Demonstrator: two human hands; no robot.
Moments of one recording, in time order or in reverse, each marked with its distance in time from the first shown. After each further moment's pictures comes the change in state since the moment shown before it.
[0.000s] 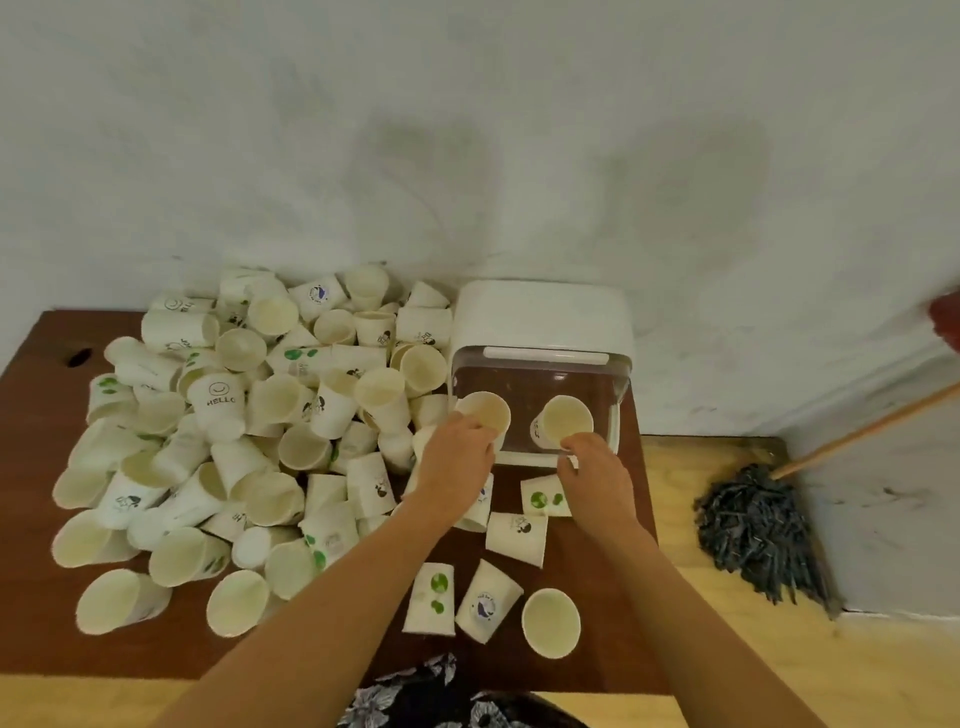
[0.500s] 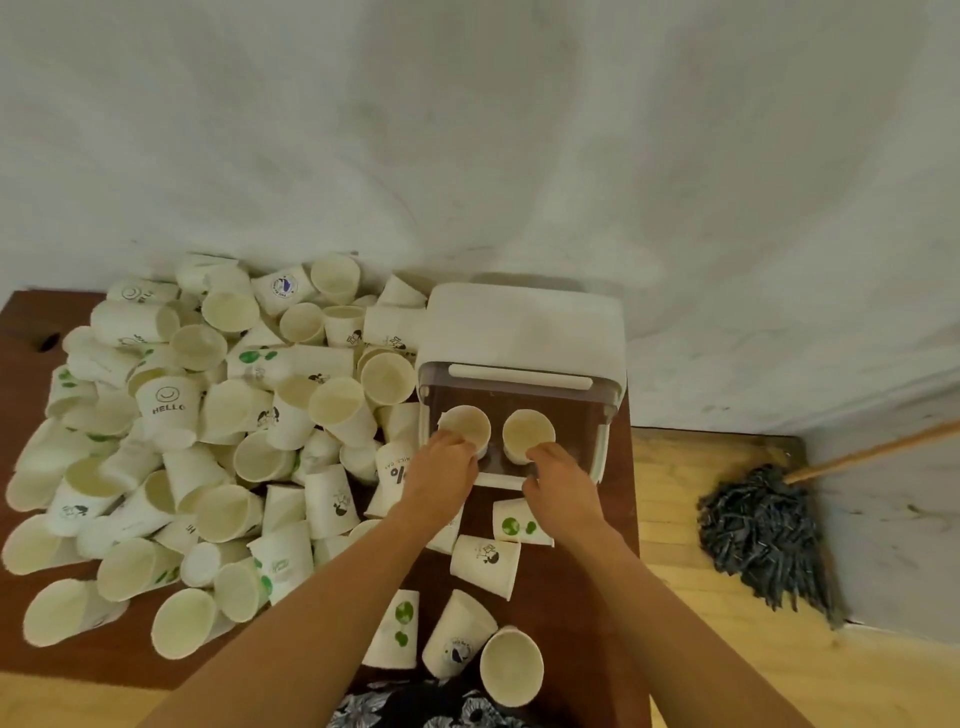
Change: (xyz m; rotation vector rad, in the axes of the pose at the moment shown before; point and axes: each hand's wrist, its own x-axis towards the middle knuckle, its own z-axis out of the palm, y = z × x) left_hand 0.045 -0.003 0.061 0.034 -0.171 -0.166; right_hand 0.067 0.029 0.021 -0.106 -0.311 -0.114
